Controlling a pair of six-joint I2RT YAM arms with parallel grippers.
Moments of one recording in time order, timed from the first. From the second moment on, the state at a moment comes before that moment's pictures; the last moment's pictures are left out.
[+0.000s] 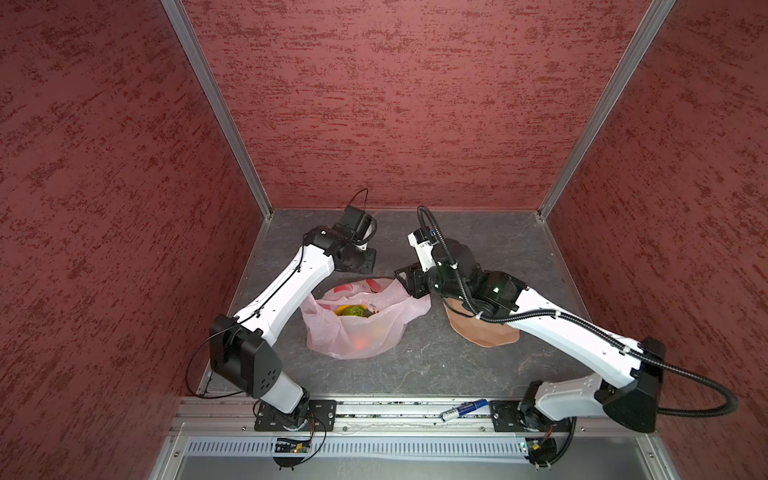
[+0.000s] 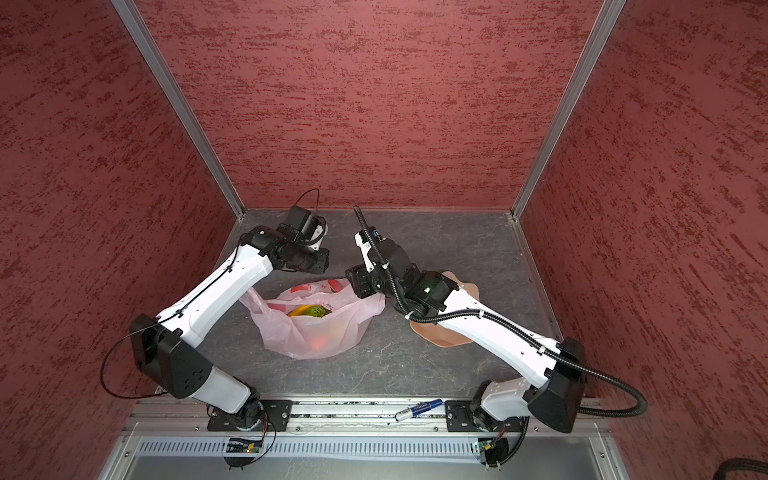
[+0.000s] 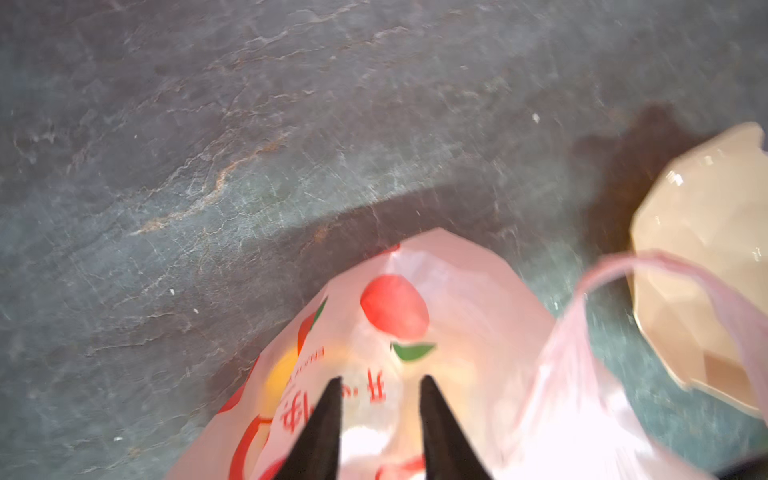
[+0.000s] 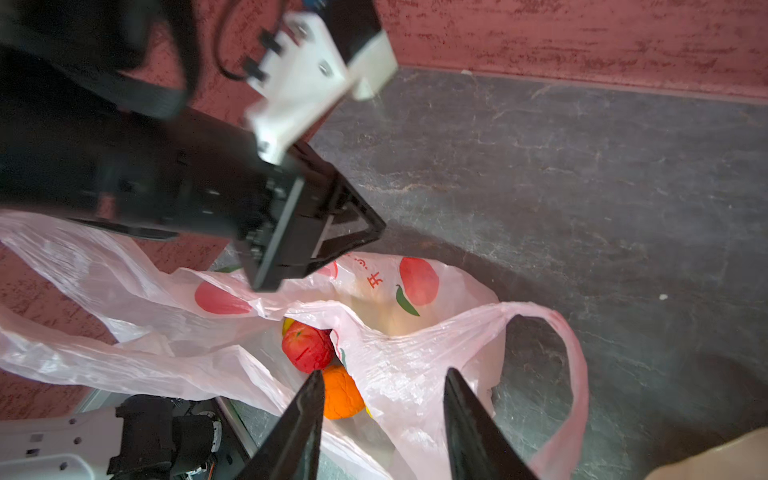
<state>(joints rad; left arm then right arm) -0.47 1.52 1.53 -1.08 -0.01 -0.24 0.89 1.37 1.28 -0.46 0.03 0.45</state>
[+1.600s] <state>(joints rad) -0.73 1.70 1.43 -1.48 -0.45 -0.35 0.89 1.20 1.03 -0.29 0.06 0.55</state>
